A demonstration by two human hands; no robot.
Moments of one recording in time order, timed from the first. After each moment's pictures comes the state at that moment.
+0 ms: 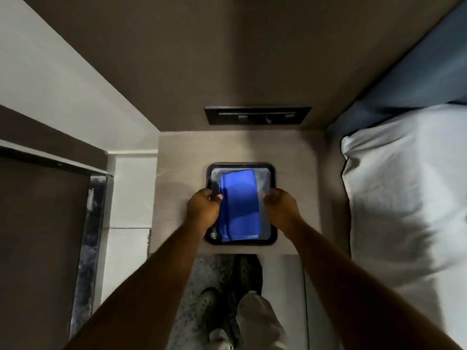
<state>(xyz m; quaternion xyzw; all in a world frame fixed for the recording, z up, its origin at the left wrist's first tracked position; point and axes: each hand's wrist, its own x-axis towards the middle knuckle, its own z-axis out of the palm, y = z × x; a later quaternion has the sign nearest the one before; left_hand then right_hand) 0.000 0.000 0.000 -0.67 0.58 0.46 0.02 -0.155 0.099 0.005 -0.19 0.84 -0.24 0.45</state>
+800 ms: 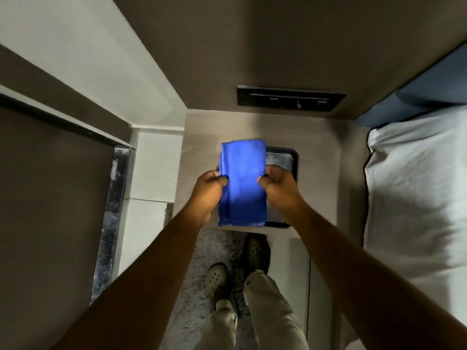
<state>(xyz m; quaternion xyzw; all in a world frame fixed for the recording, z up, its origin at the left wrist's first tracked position) 0.036 -0.003 0.050 -0.67 0.37 0.63 -0.09 -0.107 0.069 0.036 -0.23 0.75 -0.37 0.50</state>
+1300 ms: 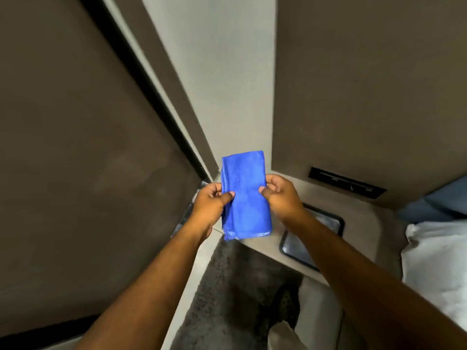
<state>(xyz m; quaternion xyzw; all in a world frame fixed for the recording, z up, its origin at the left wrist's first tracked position) 0.214 0.023 0.303 -0.64 0.40 0.56 -0.33 0.042 0.039 0.294 -0.39 0.58 -0.43 0.56</state>
